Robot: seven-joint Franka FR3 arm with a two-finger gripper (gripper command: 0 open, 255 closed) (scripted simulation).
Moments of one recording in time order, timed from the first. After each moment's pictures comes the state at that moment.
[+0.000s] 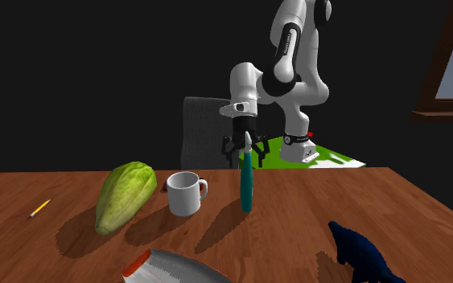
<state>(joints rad) 1.09 -0.10 -0.71 -2.57 0.82 2.79 -1.42</state>
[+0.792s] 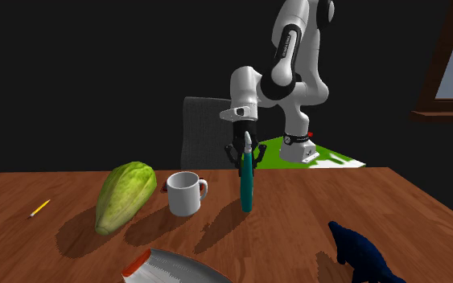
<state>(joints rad) 1.12 -0.05 -0.72 -2.55 0.93 2.79 -1.50</state>
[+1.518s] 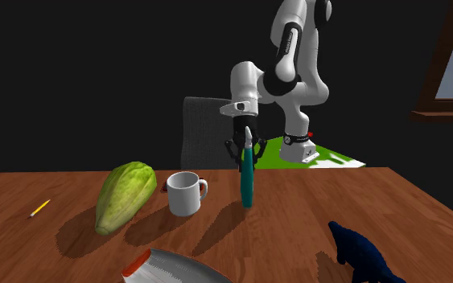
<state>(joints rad) 1.10 -0.11 -0.70 -2.56 0.81 2.79 -1.39</state>
